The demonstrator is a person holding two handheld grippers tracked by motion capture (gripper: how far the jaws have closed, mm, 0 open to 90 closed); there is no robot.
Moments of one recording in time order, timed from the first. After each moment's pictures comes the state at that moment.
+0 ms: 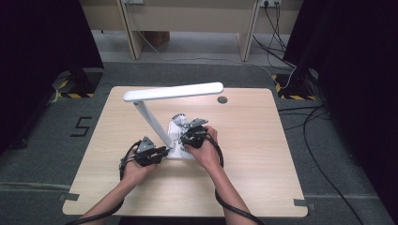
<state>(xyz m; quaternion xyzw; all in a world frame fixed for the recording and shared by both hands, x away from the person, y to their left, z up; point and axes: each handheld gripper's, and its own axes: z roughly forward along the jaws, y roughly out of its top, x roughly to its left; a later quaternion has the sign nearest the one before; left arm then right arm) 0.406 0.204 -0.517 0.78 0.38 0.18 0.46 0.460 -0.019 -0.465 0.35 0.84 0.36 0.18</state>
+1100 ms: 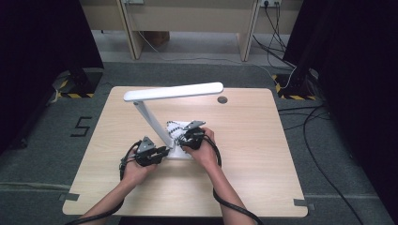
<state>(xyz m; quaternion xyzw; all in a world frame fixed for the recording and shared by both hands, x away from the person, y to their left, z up) 0.406 0.204 -0.517 0.78 0.38 0.18 0.46 0.469 -0.013 -0.487 0.34 0.85 0.36 0.16</state>
